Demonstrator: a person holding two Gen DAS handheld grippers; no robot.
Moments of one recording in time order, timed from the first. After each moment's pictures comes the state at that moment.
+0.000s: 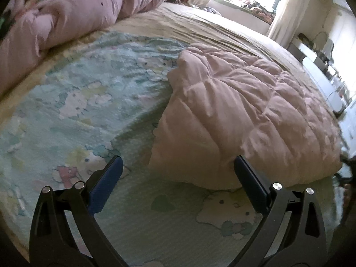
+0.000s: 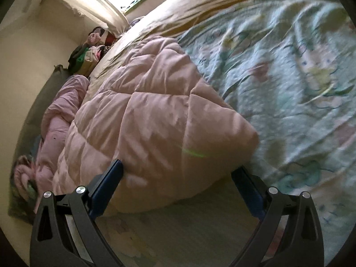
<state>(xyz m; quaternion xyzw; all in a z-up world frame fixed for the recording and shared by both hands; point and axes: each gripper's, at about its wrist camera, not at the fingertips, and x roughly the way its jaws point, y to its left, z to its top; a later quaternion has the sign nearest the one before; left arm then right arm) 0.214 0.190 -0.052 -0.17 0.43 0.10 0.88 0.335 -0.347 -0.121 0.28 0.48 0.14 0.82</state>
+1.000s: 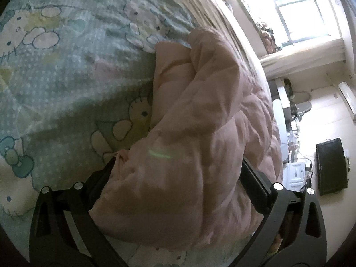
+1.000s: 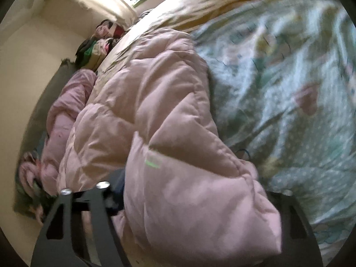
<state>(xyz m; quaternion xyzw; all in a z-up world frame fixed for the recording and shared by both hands) 0.283 0.230 -0.108 -0.45 0.44 0.01 0.78 0.374 -0.334 -0.113 0.26 0.48 0.18 0.82</state>
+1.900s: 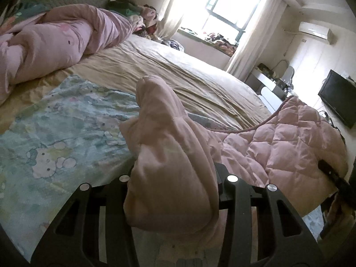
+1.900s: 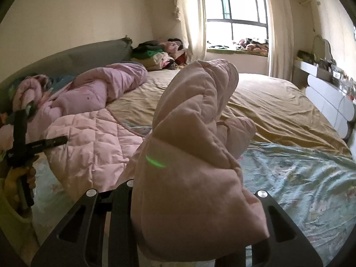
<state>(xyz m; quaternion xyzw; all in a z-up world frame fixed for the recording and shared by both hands) 0.248 0.199 0.029 -0.20 0.31 -0.01 0.93 0.254 -0.190 0.063 -0.02 0.28 0.25 0.93</state>
